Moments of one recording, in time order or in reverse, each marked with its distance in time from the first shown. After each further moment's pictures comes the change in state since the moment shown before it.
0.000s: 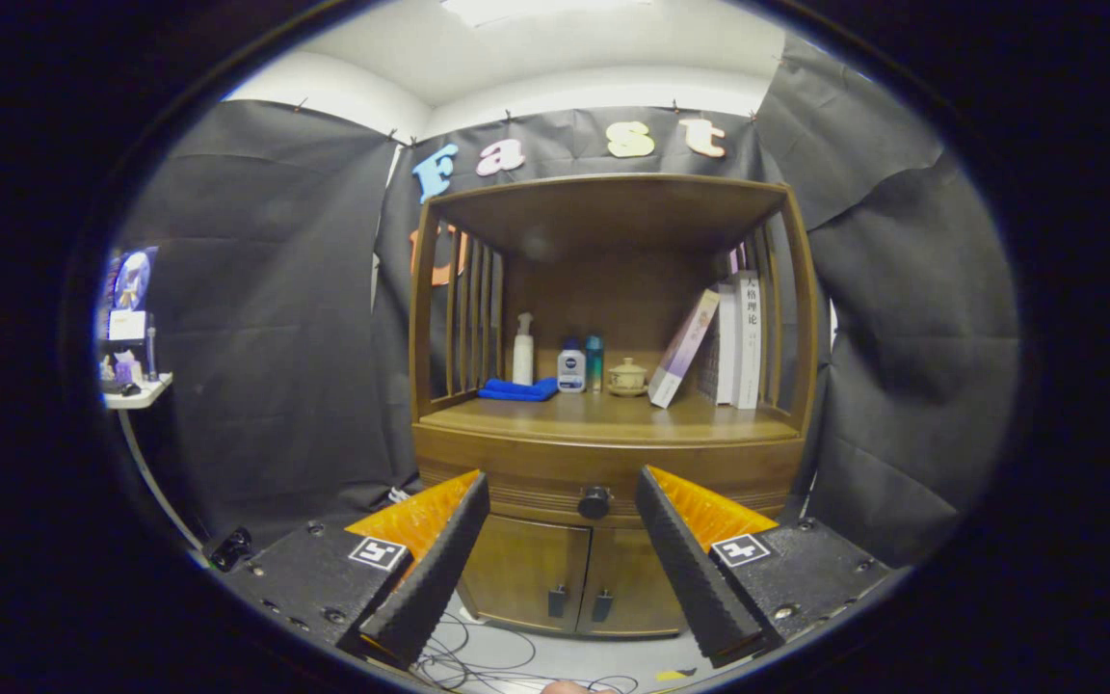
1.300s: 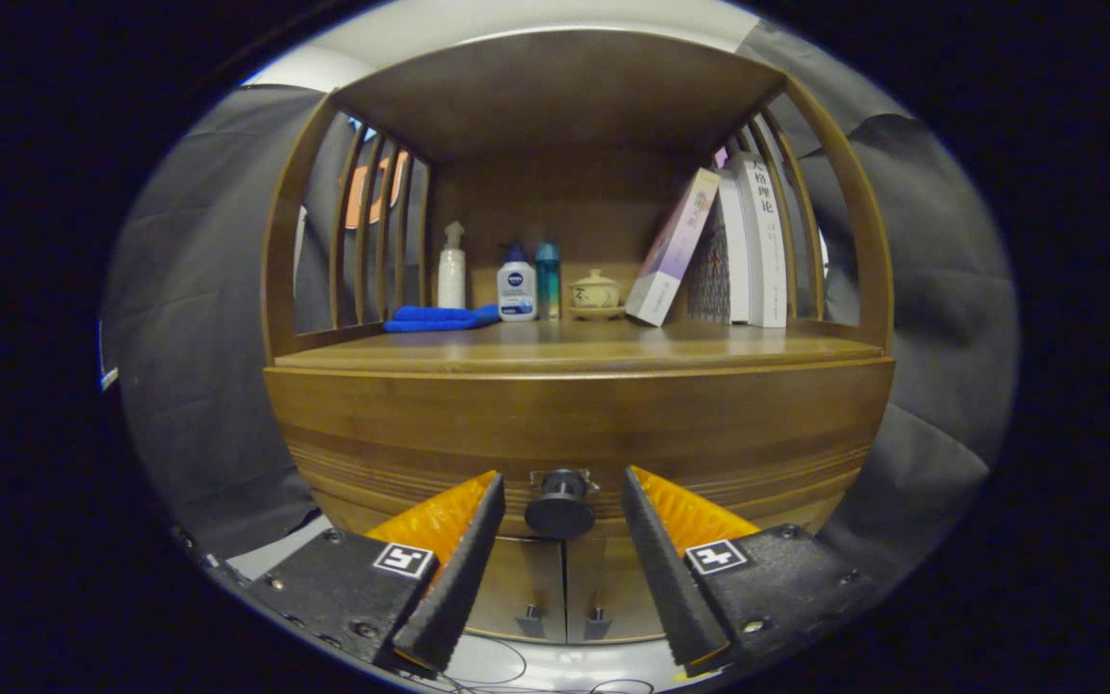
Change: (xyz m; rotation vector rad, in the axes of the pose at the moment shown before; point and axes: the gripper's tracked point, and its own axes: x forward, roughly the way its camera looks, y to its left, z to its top) arm 0.194 -0.050 -0.102 0.072 0.143 -0.159
